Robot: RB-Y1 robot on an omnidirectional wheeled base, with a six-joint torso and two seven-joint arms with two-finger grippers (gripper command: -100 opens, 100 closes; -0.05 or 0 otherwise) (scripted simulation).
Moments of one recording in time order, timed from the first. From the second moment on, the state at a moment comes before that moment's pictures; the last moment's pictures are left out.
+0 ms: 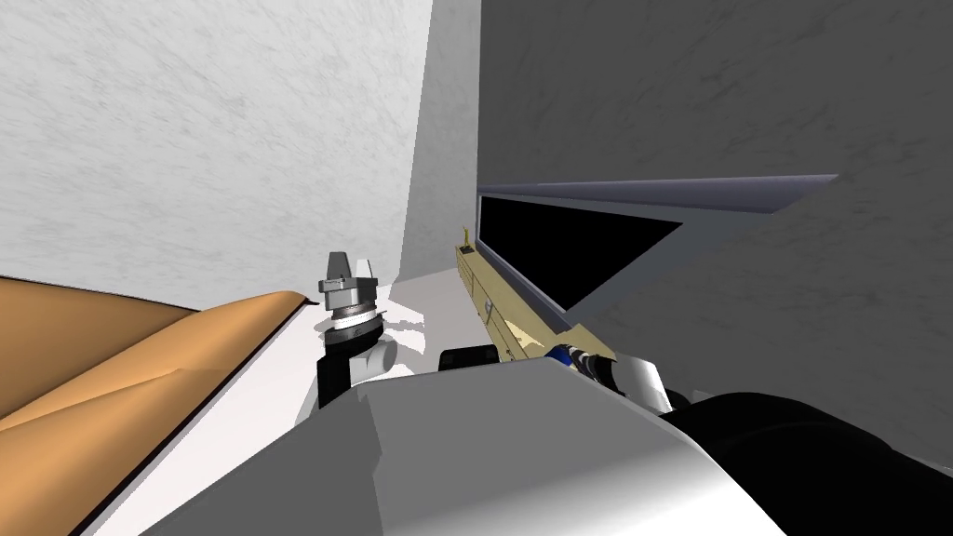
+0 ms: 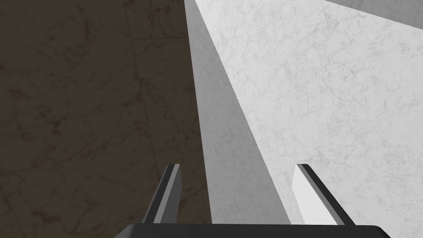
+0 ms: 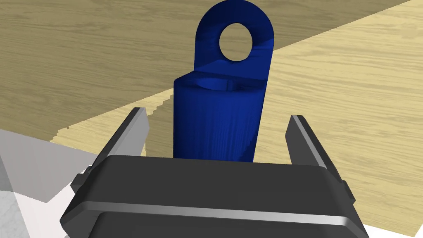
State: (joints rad) left arm 0.49 -0.01 0.03 -2.31 0.00 -0.51 -0.17; right arm 0.60 -1.42 0.61 -1.77 -3.31 -0.33 -0.75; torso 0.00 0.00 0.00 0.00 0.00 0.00
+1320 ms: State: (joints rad) left arm 0.49 -0.01 0.03 -2.31 0.00 -0.51 -0.17; right arm 0.59 -1.39 0.66 -1.68 -3.47 -0.31 -0.78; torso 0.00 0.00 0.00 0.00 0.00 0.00
